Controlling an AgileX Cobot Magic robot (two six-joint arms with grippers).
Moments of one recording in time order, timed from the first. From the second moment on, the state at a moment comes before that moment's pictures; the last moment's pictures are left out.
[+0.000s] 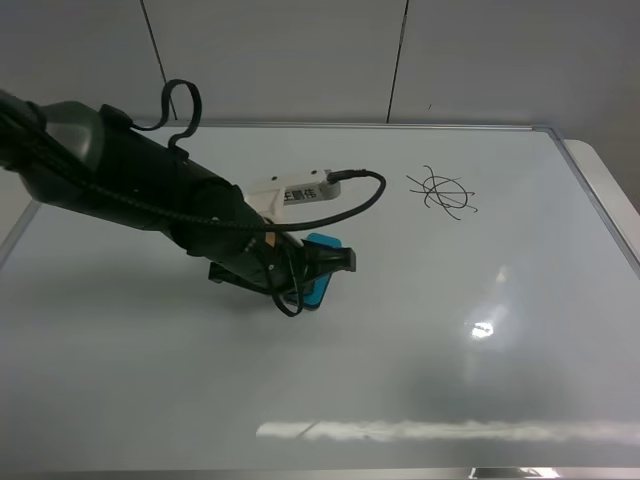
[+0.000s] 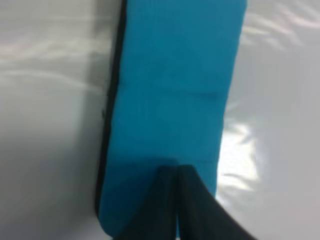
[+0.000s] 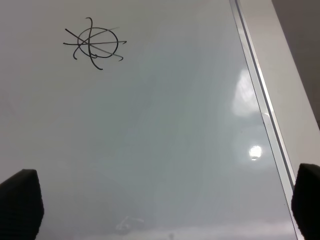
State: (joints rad) left arm -0.82 1.94 -0.94 -0.14 0.12 -0.62; right arm 0.02 0.00 -0.50 0.00 1.07 0.02
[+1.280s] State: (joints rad) left arm -1.02 2.39 -1.79 -0.18 0.46 -0.63; right arm 0.02 0.00 -0.50 0.00 1.07 0.02
